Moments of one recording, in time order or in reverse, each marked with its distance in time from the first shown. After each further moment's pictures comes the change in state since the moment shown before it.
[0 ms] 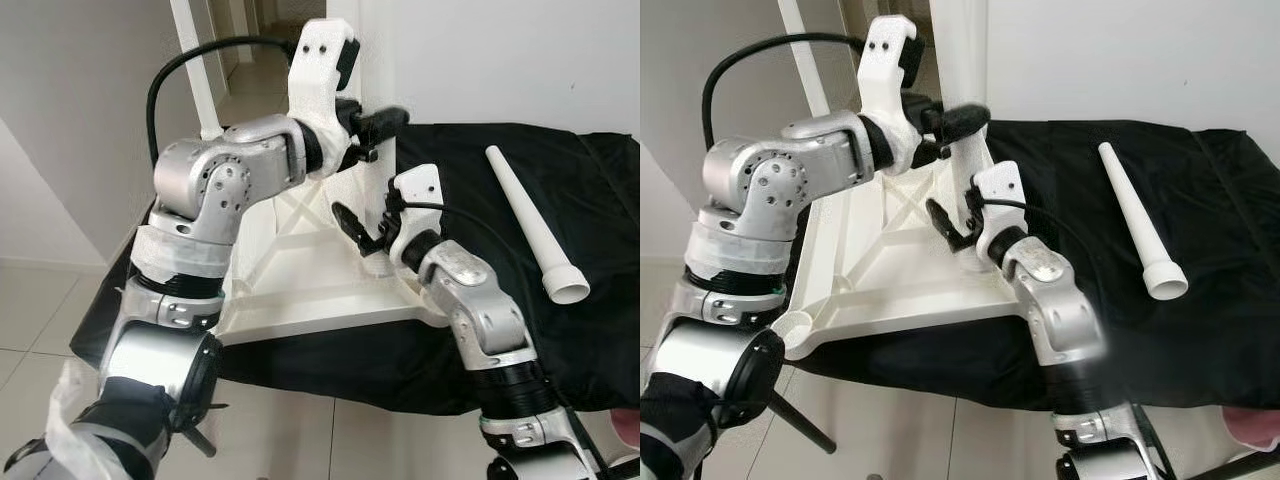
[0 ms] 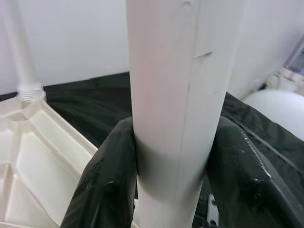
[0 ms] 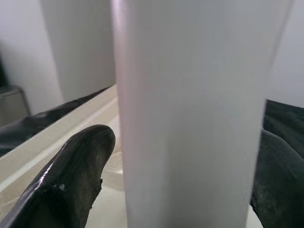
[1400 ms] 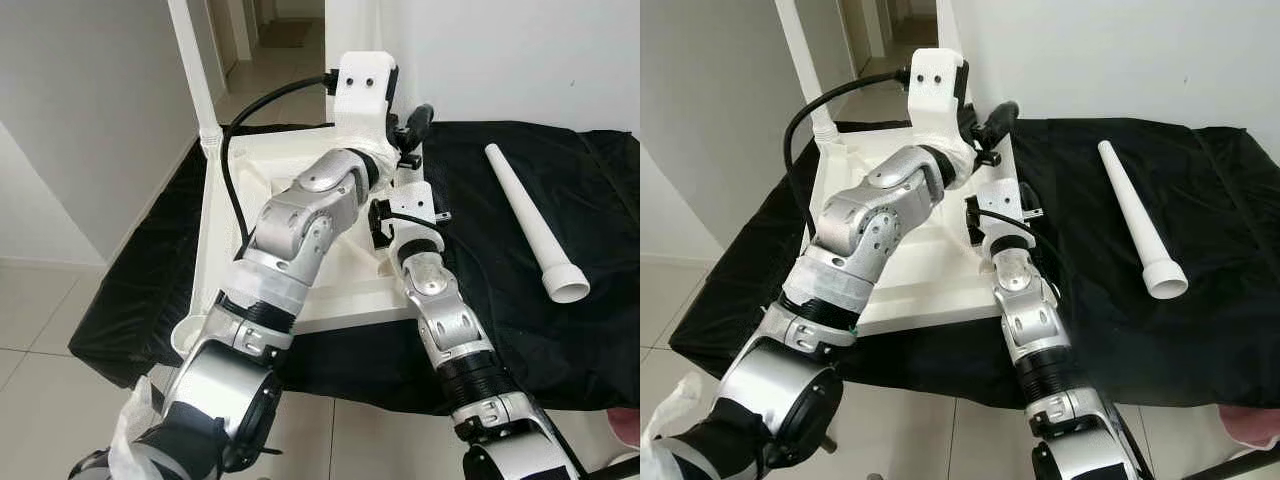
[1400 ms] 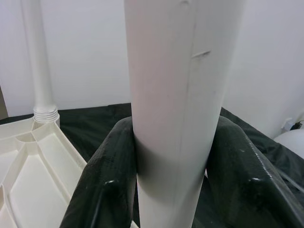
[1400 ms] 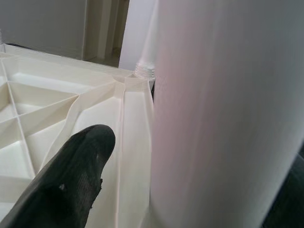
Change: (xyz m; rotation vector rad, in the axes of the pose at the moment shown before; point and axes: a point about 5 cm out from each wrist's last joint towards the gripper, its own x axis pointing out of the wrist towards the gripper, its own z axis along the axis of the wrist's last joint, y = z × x) left arm 0.040 -0.019 -0.035 -0.001 -0.188 0.149; right arm 0.016 -0.019 -0.033 -0.248 0.016 -0.445
